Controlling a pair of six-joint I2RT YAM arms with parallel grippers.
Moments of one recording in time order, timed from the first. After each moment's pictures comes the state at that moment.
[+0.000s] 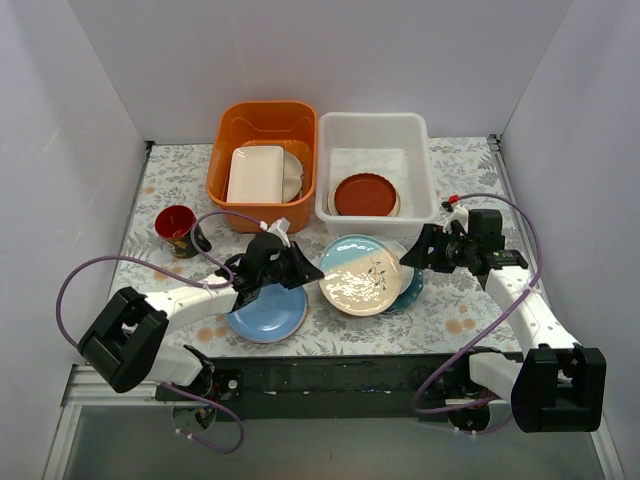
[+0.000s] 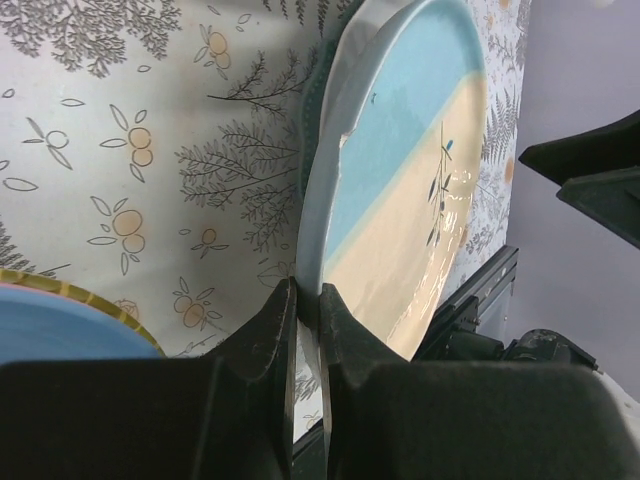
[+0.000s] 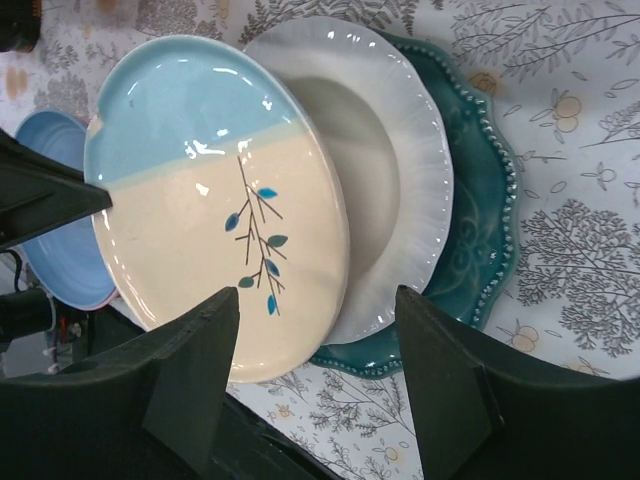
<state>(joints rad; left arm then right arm) -0.69 1.34 0.58 0.21 0.21 -0.98 0.06 1.09 0.69 -0.43 -0.60 0.26</state>
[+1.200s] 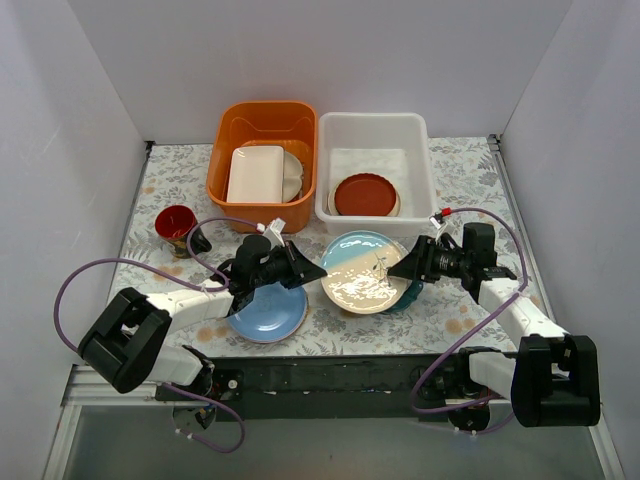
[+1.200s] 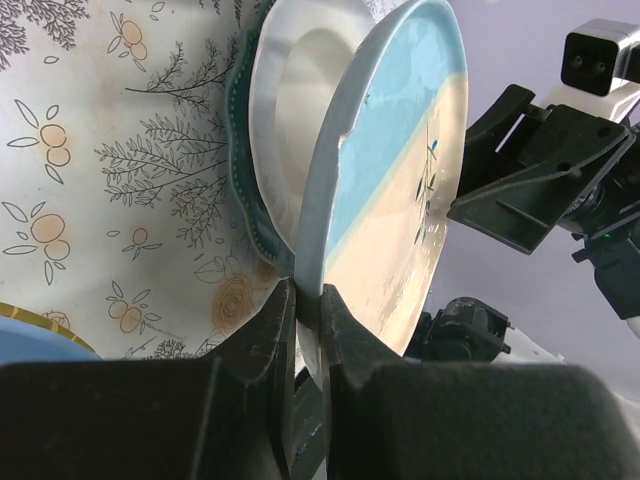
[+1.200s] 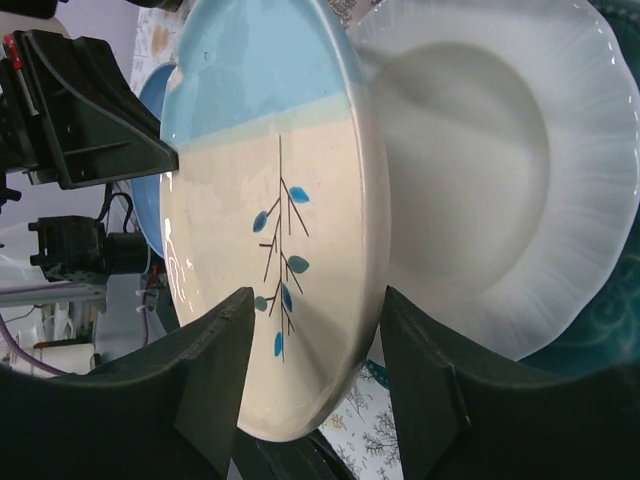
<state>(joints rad) -0.63 1.34 0.48 0.45 0.37 -1.09 0.06 1.12 0.49 -0.10 -0.90 0.38</state>
